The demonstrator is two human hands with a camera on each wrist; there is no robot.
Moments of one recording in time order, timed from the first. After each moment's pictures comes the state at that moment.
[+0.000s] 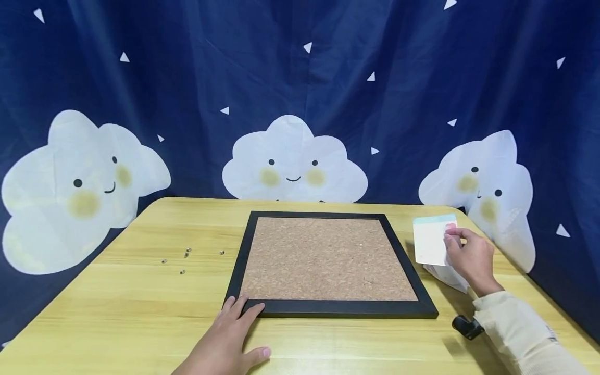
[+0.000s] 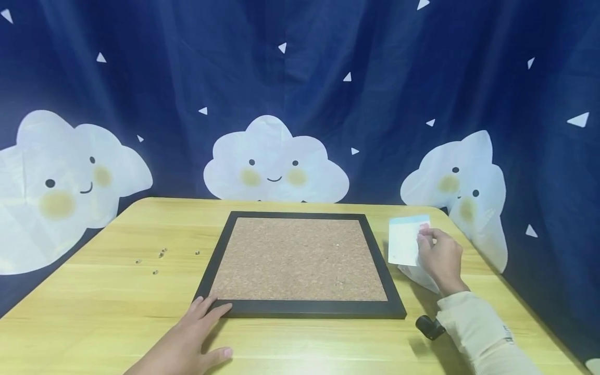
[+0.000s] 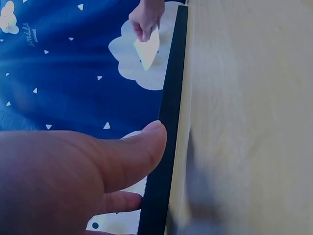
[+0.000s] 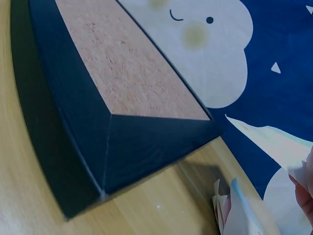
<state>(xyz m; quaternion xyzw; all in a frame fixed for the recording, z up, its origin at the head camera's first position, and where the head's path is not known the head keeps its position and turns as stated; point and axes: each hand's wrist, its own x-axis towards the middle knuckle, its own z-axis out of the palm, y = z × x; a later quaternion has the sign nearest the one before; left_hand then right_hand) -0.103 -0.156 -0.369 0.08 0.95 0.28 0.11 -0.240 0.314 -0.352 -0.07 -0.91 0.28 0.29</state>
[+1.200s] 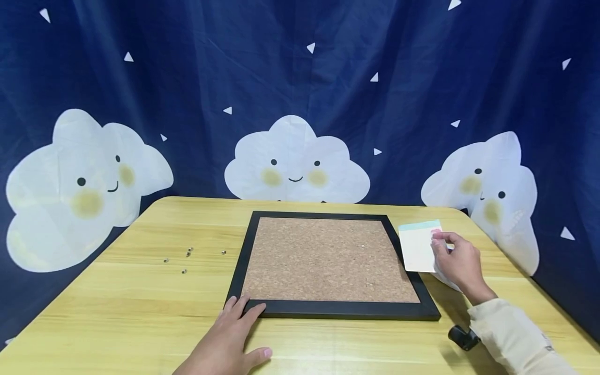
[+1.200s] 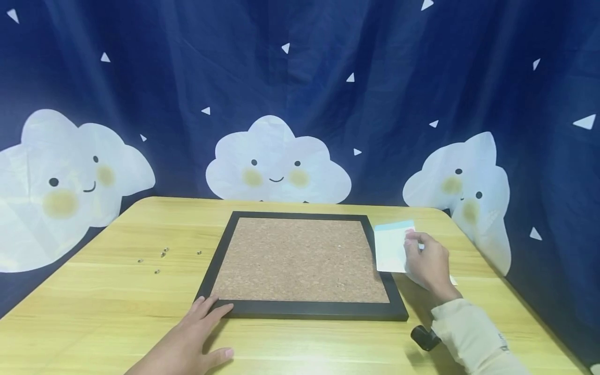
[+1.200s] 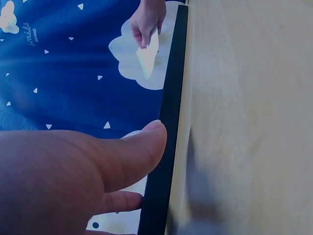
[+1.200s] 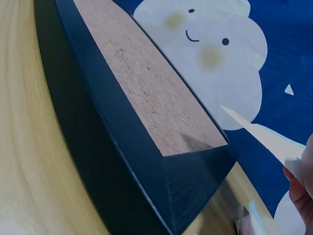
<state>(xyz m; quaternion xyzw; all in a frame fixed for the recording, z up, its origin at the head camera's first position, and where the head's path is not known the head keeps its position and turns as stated) -0.105 -0.154 -0.370 0.09 0.95 0.28 0.11 -0.234 0.293 -0.355 -0.01 -0.92 0.30 0.27</state>
